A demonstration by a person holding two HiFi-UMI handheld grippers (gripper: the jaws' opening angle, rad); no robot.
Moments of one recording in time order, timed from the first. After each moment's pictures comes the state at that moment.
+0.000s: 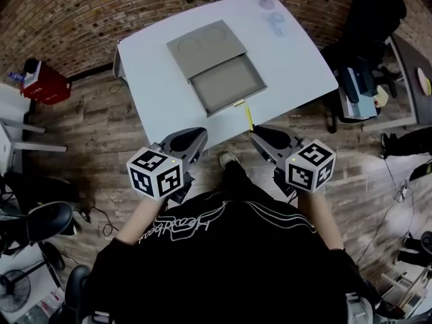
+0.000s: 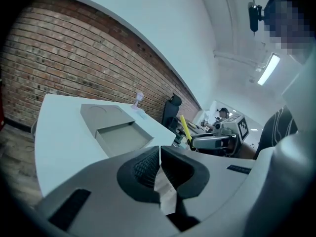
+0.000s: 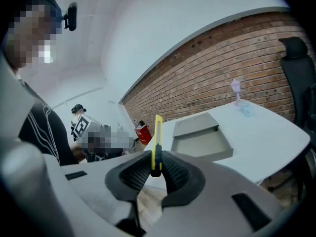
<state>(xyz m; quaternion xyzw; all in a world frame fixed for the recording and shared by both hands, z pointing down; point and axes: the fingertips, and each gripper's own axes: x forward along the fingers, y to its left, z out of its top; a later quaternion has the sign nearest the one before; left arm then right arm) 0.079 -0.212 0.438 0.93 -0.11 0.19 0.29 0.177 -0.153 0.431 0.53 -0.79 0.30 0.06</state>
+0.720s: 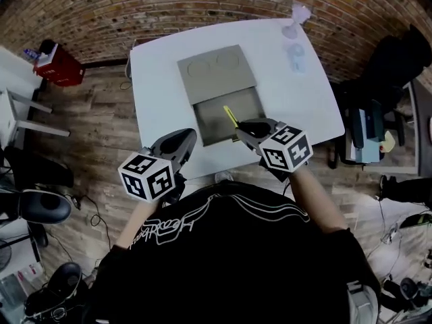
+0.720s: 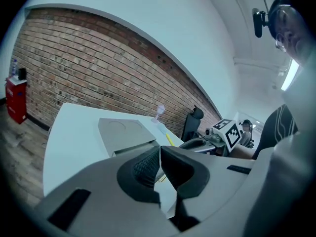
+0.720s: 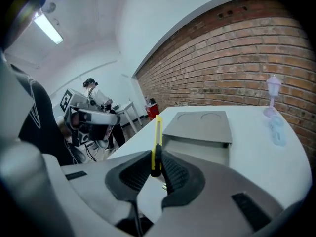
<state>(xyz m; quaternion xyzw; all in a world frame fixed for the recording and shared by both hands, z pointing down) 0.101 -0.298 0.430 0.91 -0.24 0.15 0.30 0.214 -0.276 0.479 0.41 -0.84 0.29 0.22</state>
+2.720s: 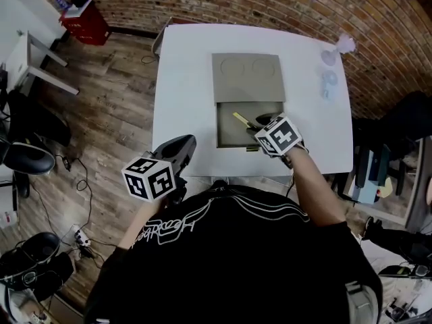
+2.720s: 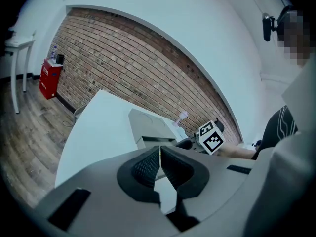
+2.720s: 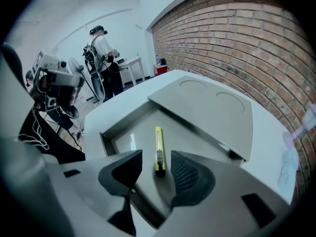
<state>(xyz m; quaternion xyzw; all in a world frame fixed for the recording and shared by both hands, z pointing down) 0.037 -0.298 0.478 0.84 -0.36 0.10 0.39 0.212 -0.332 0.586 0.30 -0.80 0.24 0.46</state>
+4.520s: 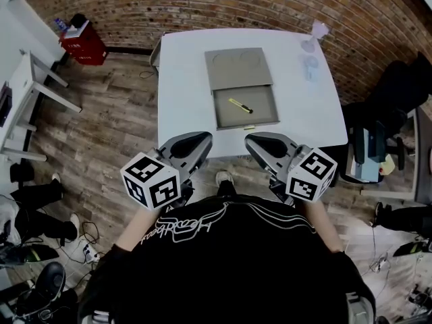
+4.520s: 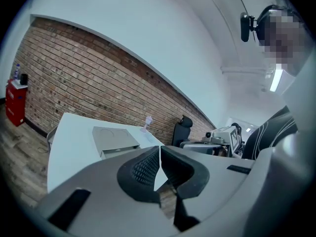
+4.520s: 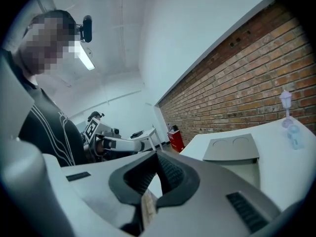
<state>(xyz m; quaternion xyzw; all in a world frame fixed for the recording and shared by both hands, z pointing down) 0.072 -0.206 0.361 0.93 -0.23 0.08 0.27 0.149 -0.186 0.361 0.34 -0.91 0.22 0.04</state>
